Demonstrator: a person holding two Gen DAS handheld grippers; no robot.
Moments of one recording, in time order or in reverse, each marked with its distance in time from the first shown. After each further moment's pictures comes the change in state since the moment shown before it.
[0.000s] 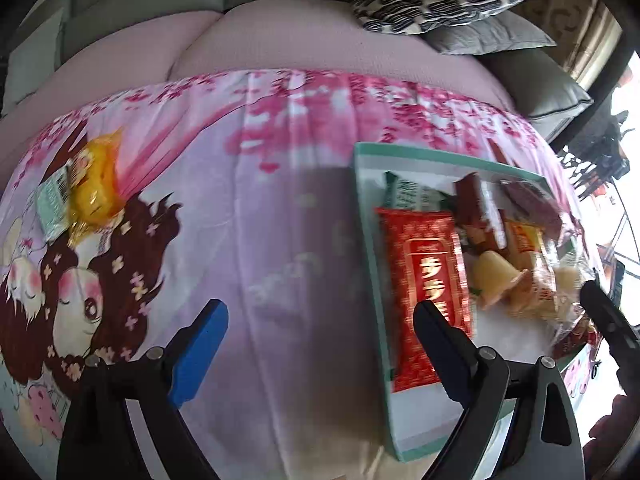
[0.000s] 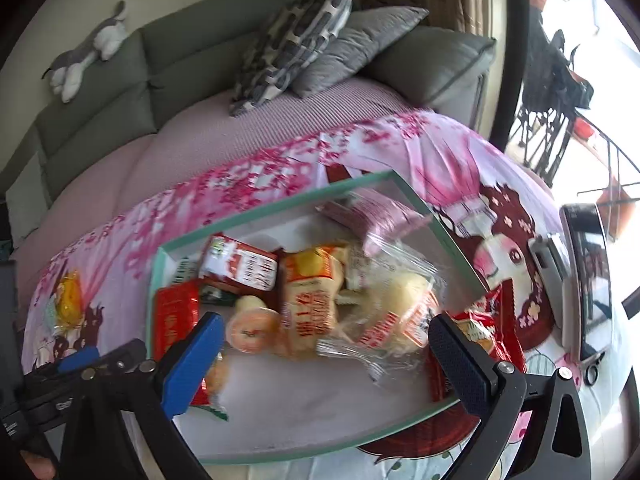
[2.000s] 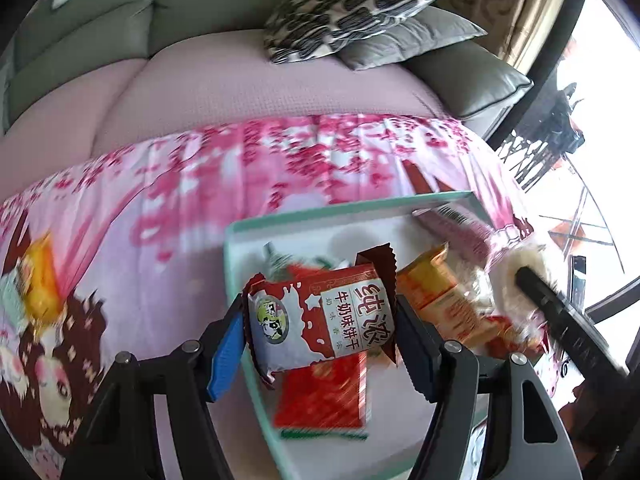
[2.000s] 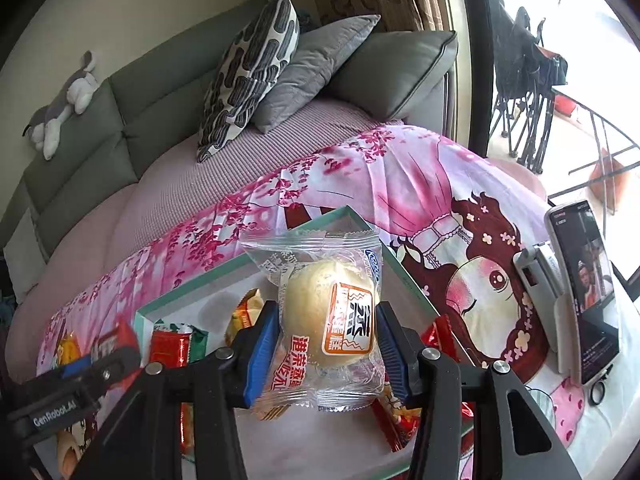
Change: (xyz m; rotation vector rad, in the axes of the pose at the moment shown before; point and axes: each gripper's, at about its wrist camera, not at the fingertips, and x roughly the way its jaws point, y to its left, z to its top) left arm -0.013 -0.084 0.045 0.185 -0.077 -0.144; right arm 0.025 -0.058 0.026 0.153 -0.053 0.015
